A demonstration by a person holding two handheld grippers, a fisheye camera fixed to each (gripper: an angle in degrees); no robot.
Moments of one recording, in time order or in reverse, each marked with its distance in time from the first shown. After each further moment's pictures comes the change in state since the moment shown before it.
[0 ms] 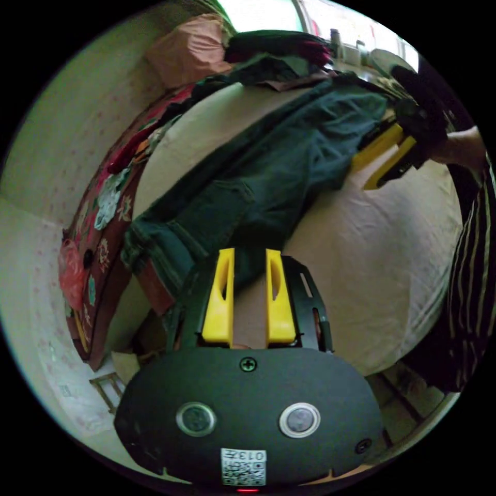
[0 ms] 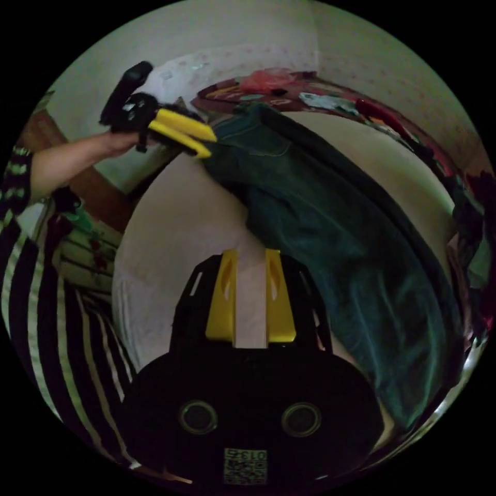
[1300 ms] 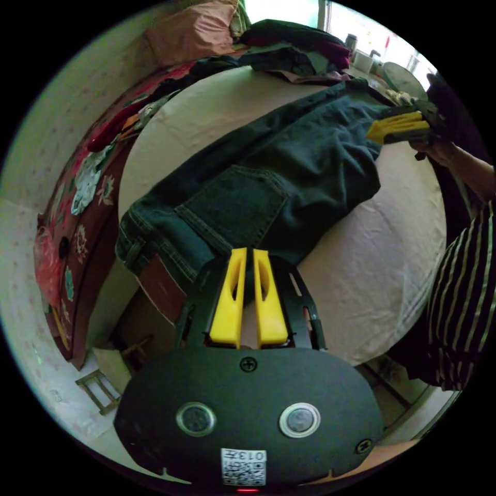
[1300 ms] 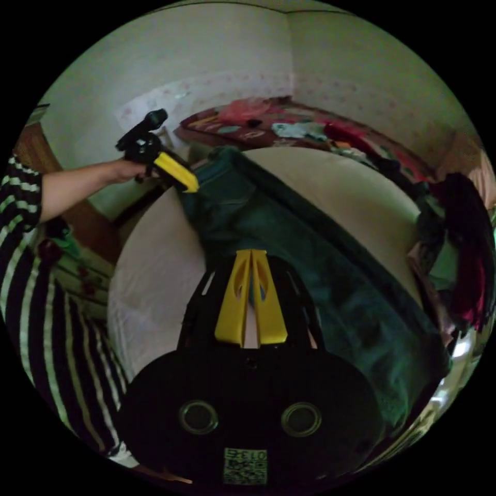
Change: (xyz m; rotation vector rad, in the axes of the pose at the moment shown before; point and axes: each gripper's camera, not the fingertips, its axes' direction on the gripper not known) left arm -0.109 0.059 0.065 -0.084 0.147 -0.047; right arm -0.010 -0.095 -0.040 0.153 0.151 0.030
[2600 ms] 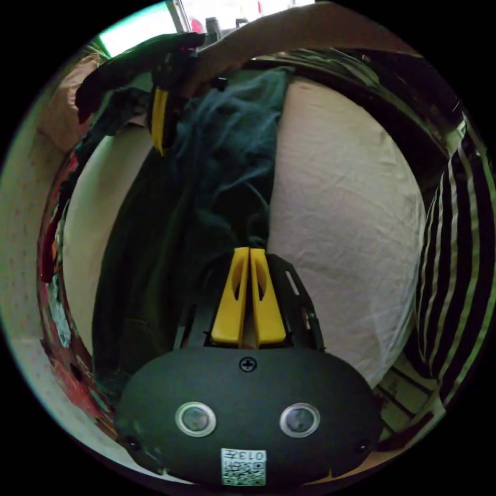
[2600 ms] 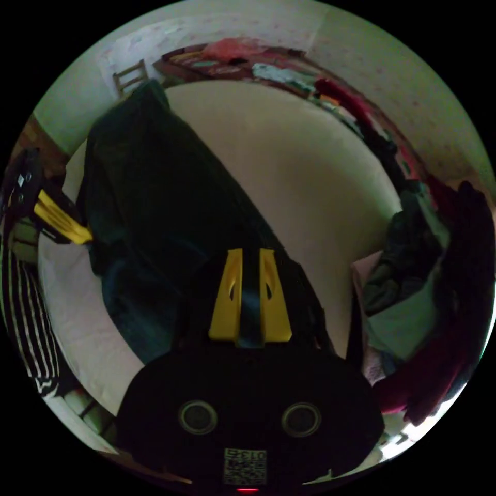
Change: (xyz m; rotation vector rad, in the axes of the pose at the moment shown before) left arm 0.195 -0.124 -0.004 0.108 0.090 0.480; right arm 0.134 -0.075 0.027 -0.304 0.125 -0.211
